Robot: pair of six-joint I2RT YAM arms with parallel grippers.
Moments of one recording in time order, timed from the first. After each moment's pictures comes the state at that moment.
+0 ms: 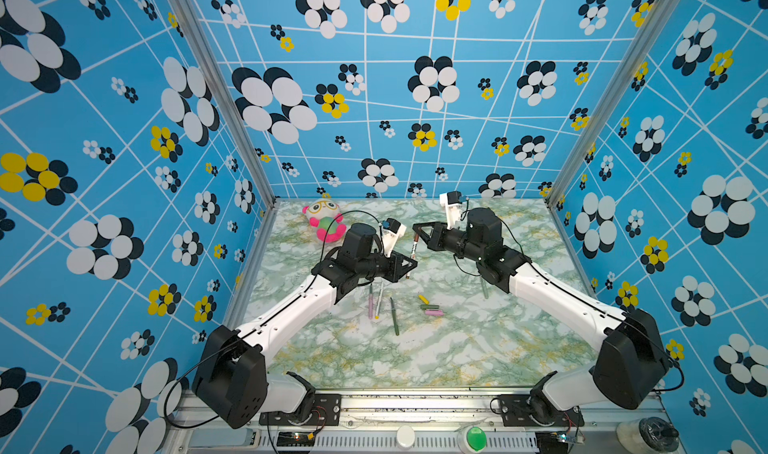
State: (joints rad) left arm -0.53 1.36 1.00 -0.10 0.57 -0.36; right arm 0.59 1.48 1.18 0.07 -0.32 0.62
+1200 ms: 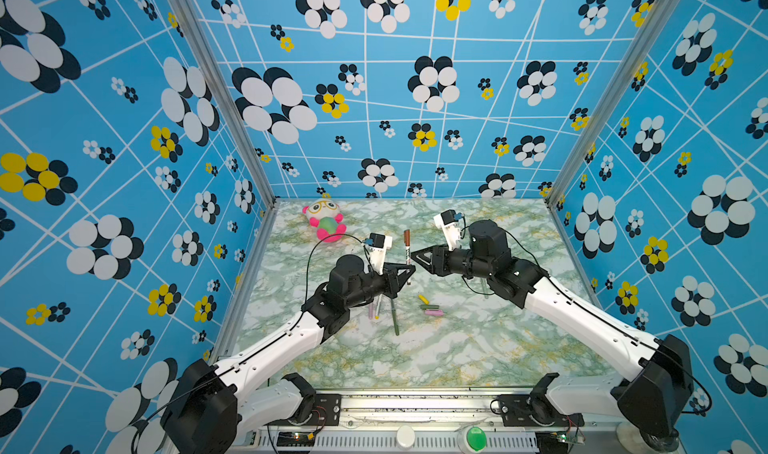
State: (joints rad) left arm -0.64 1.13 0.69 0.26 0.37 -0.58; right arm 0.68 1.32 1.11 -0.18 -0.38 0.55
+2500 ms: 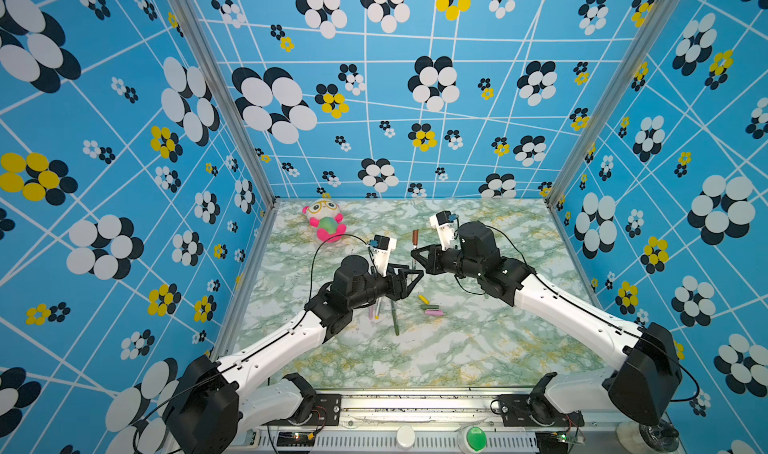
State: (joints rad) left arm -0.67 1.13 0.69 0.22 0.35 -0.55; right arm 0.69 1.39 1.12 -0.19 -0.24 0.54
